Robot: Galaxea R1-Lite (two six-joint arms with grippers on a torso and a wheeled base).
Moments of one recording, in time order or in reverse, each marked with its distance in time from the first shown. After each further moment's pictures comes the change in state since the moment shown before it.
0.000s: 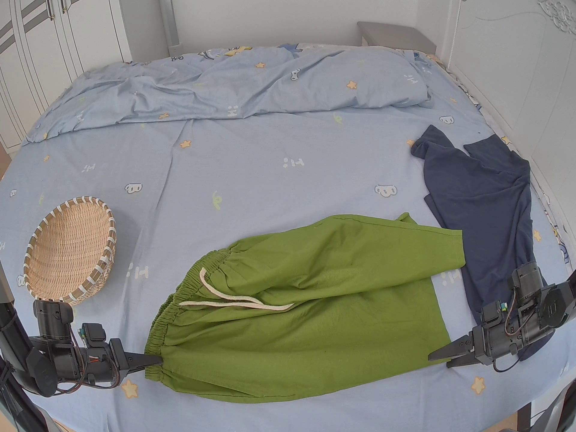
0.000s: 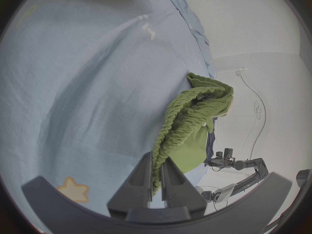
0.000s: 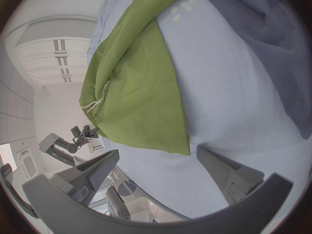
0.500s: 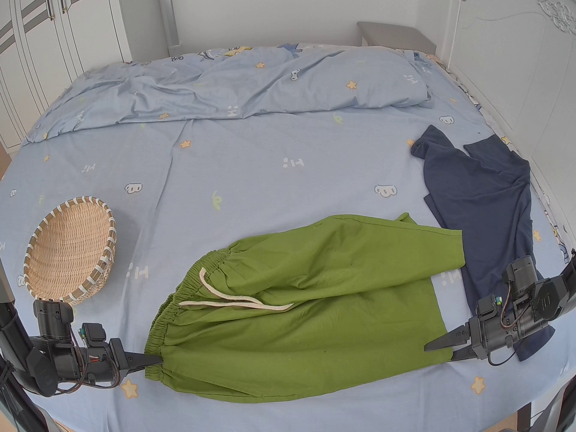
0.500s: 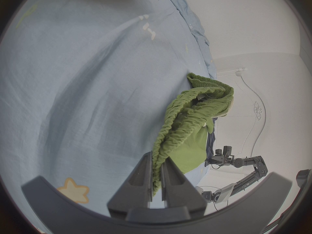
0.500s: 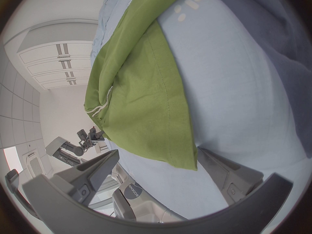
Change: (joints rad) left arm 0.001 0.006 0.000 -0.008 -0.001 0.000; right arm -0.004 0.058 -0.064 0.002 0.059 0.024
